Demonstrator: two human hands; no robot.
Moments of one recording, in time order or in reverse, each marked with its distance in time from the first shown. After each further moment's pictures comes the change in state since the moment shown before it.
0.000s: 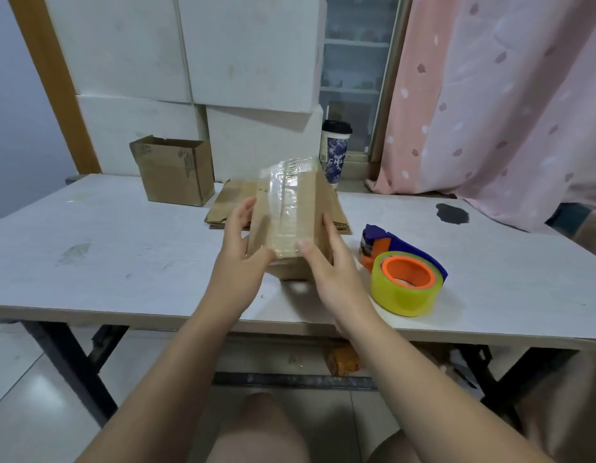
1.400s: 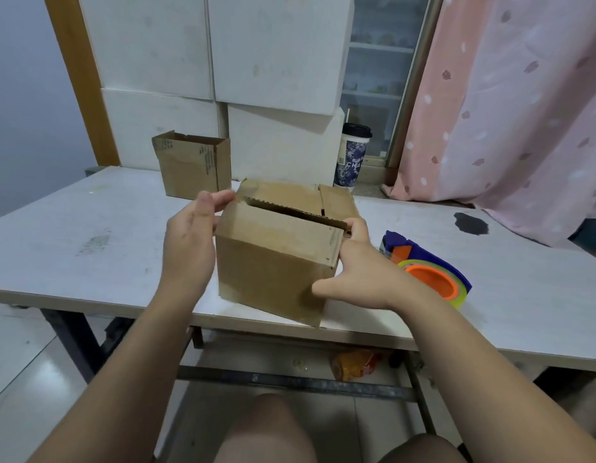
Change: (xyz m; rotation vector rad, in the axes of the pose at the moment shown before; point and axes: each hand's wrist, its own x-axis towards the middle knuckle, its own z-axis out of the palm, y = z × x) left_hand 0.014 0.010 -0.064 0.098 0.320 0.027; right_hand 0.021 -0.034 -0.025 -0.672 -0.512 -0.090
